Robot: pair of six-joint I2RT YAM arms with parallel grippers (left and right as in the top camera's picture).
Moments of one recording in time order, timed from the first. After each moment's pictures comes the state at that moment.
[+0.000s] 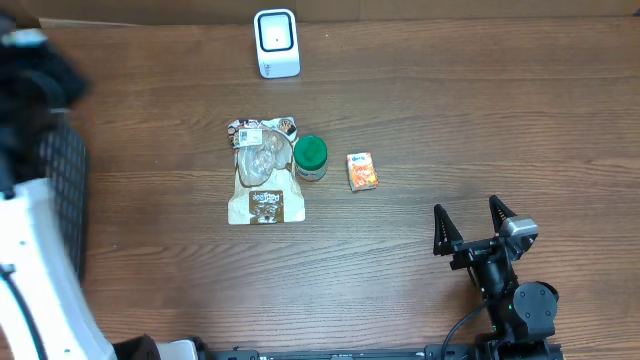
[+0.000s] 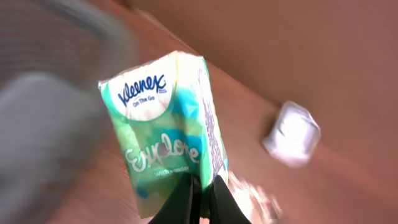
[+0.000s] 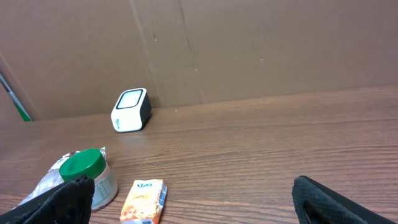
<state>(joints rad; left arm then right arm) 0.21 1.52 2.06 -1.25 0.00 -0.38 0.09 0.01 0.02 -0.02 -0.12 0.20</state>
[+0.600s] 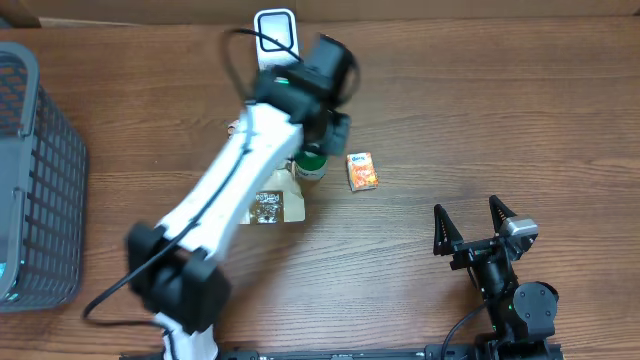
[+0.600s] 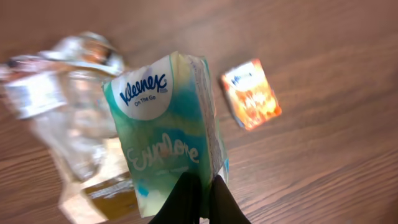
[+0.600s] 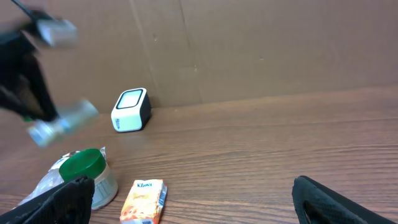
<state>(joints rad) -0.55 1.93 1.87 -1.20 -0.01 -0.28 0.09 0.01 0.02 -0.02 -0.12 0.20</state>
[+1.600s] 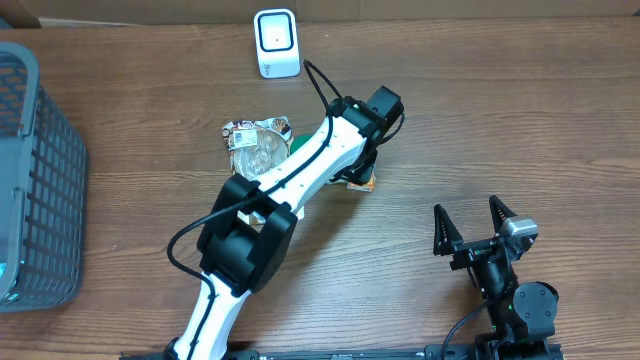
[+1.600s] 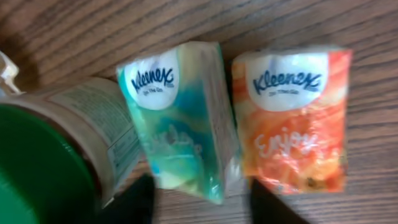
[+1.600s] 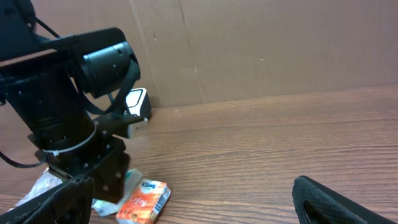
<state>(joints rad) -0.68 2.25 1.87 -1.12 -0.18 -0.40 0.09 0.01 0.02 -0.02 -0.12 0.20</state>
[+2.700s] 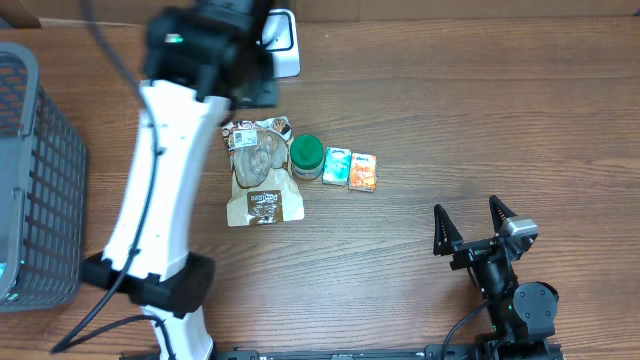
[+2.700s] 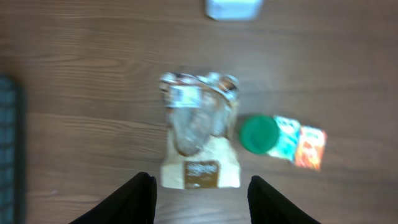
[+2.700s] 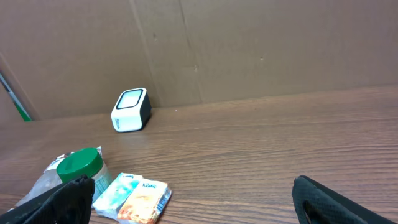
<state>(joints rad) -0.33 1.95 2.49 -1.69 -0.18 -0.41 0.09 0.01 0.02 -0.02 -0.12 0.20</state>
